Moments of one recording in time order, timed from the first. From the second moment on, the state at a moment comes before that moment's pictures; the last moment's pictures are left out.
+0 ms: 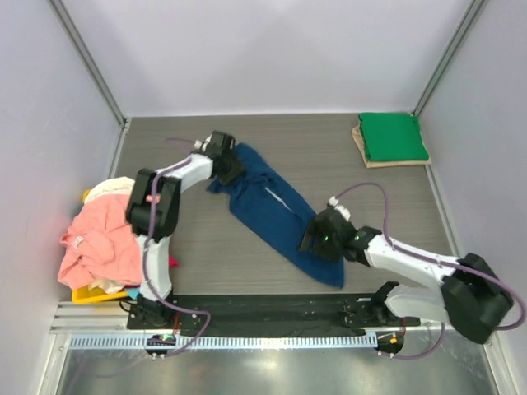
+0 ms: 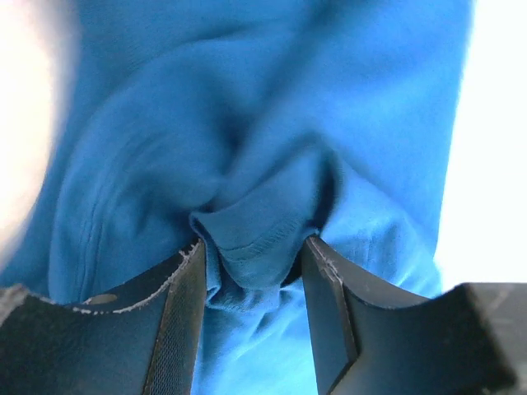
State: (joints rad) left arm -0.35 1.98 1.31 -0.29 -0.04 -0.96; right arm 0.60 1.21 0.54 -0.31 0.06 0.92
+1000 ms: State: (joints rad) left arm -0.39 1.17 1.20 -0.73 -0.04 -0.53; right arm 0.62 1.91 1.72 -0.63 0.33 0.58
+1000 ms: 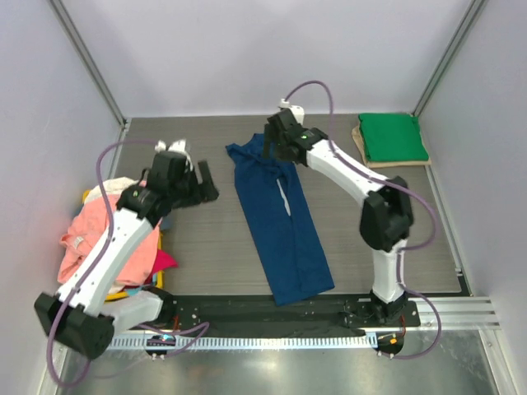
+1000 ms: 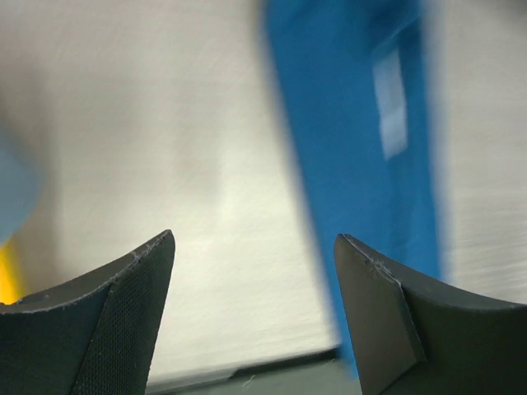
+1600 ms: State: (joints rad) left arm -0.40 0.69 0.85 -0.82 -0.18 -0.51; right arm 0.59 2.58 2.40 -0.67 0.37 0.30
